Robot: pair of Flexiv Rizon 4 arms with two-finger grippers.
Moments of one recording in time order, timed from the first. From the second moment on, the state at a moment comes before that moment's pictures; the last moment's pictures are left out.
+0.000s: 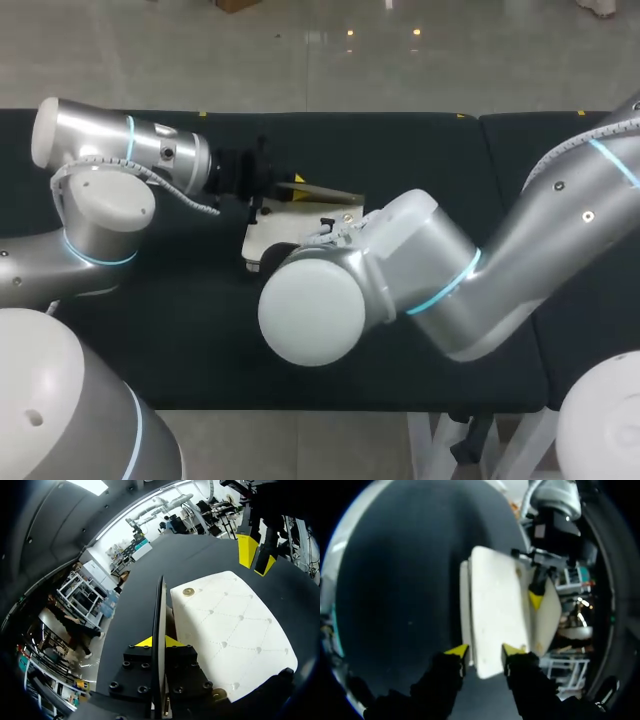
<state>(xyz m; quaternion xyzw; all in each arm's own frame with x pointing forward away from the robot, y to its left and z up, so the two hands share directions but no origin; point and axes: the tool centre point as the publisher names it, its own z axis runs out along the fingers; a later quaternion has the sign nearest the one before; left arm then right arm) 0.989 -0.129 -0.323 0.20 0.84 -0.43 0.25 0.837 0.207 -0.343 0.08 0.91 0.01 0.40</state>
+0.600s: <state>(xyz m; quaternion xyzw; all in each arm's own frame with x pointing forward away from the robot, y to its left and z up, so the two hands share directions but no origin) 0.989 -0.128 -0.329 0.21 0.85 -0.43 0.24 0.861 0.186 -0.363 0.09 0.90 0.00 0.43</state>
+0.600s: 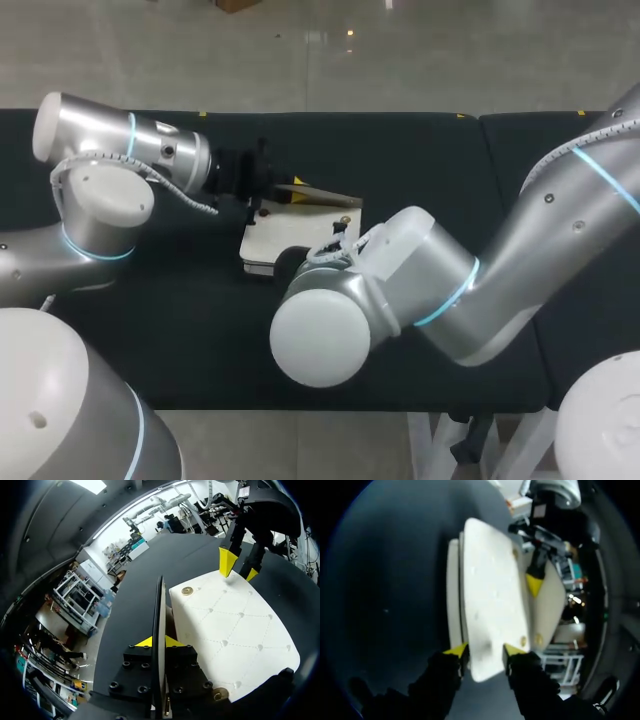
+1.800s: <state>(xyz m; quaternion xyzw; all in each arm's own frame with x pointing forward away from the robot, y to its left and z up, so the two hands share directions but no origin) 0.992 -0.131 -0.341 0.22 0.85 -0.43 0.21 0.872 0.188 -0.371 0.09 0.88 0.02 0.47</state>
